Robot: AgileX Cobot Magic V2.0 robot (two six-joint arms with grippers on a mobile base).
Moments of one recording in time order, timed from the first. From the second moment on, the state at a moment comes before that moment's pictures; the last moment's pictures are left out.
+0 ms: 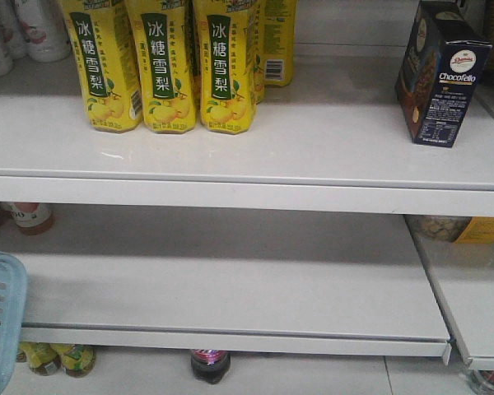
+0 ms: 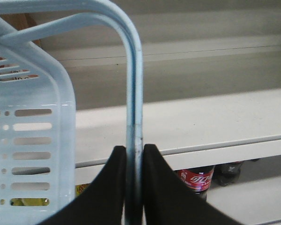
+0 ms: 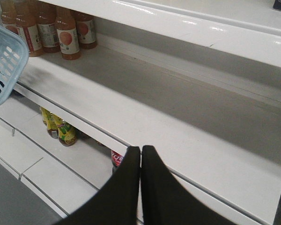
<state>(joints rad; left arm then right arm) -0.20 -0.01 0.03 -0.07 0.36 0.00 0.31 0.12 -0.47 0.29 0.81 -0.27</state>
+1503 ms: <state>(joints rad) -0.09 -0.01 0.03 -0.13 0.34 0.00 0.31 0.12 -0.47 0.29 0.81 -0.27</state>
